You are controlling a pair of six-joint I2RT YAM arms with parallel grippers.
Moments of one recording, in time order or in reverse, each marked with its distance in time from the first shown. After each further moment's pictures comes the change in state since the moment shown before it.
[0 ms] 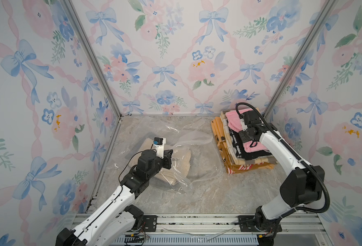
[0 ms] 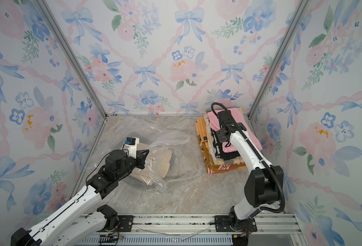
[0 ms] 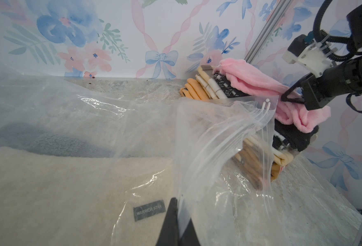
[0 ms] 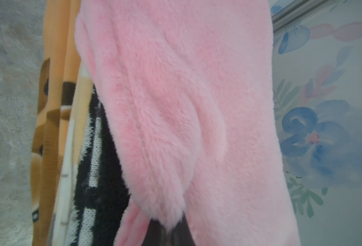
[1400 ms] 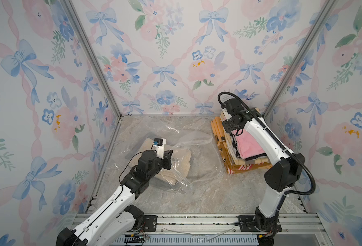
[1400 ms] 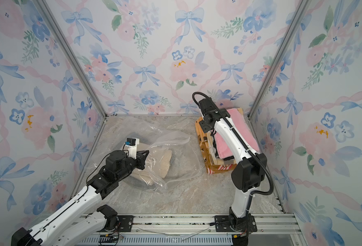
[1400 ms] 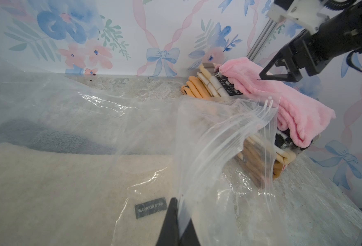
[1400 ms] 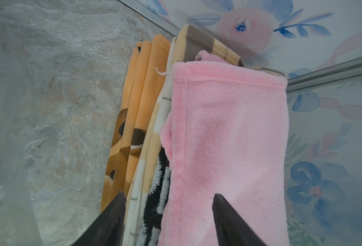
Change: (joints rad) left arm 0.002 -0.003 -0.015 0.003 -0.005 0.000; right arm 0.203 0.298 0.455 -0.190 0.055 0.031
